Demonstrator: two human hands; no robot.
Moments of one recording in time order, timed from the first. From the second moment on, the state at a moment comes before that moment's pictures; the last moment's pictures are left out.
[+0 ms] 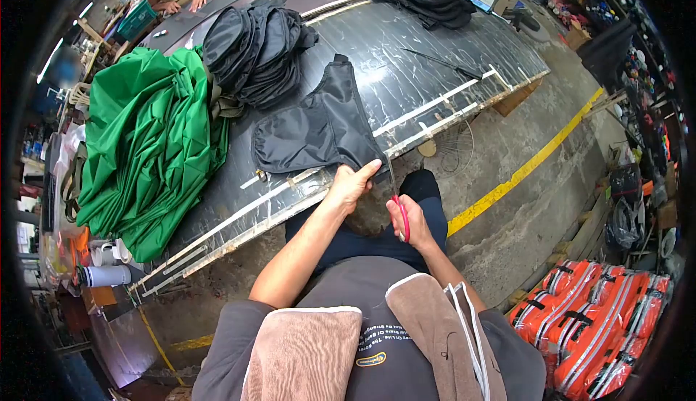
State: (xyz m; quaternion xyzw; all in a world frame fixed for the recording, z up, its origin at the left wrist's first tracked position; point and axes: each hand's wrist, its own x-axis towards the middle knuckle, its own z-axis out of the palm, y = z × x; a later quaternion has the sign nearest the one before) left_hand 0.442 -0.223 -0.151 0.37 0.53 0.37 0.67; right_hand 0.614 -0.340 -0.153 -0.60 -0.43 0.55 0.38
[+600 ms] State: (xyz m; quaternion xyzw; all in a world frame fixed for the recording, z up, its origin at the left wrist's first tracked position) left_hand 0.397 -0.217 -0.106 0.10 0.04 0.52 0.85; right_hand 0.614 -0.323 -0.153 -0.42 -0.29 0.73 0.46
